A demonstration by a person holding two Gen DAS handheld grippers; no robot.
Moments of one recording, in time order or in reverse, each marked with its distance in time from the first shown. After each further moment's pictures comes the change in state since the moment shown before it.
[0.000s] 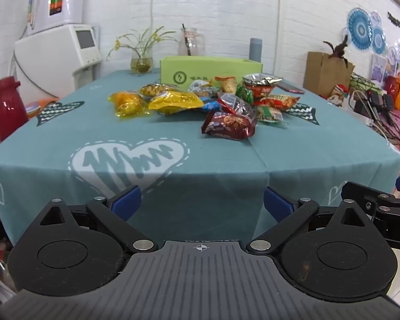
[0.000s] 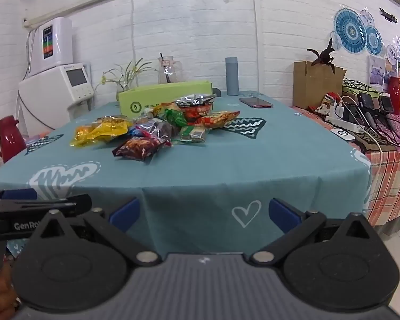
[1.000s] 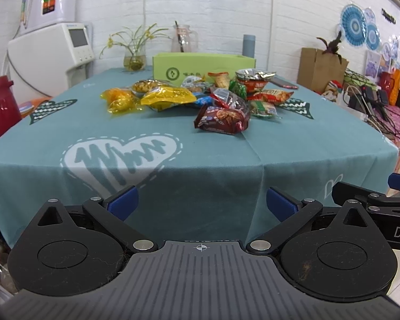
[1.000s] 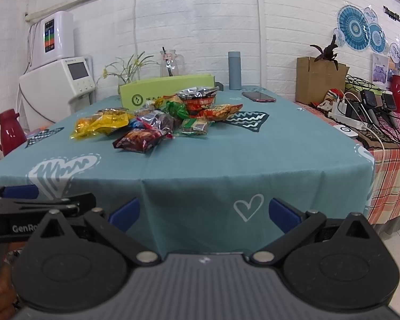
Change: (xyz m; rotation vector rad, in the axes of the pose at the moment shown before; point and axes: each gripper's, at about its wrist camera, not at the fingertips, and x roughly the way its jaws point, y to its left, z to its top) left arm 0.006 -0.002 -0.006 0.012 0.013 -0.032; right arm 0.007 0.003 -0.005 -0.019 0.015 -0.001
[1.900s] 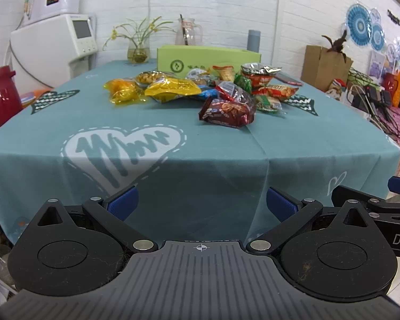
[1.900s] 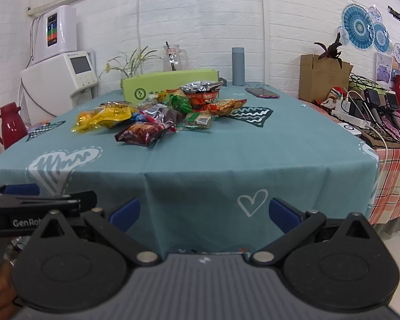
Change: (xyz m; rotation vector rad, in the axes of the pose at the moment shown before) left arm 0.002 0.003 -0.004 -0.027 0.026 0.008; right arm 0.005 0.004 -0.003 -0.017 0.020 0.006
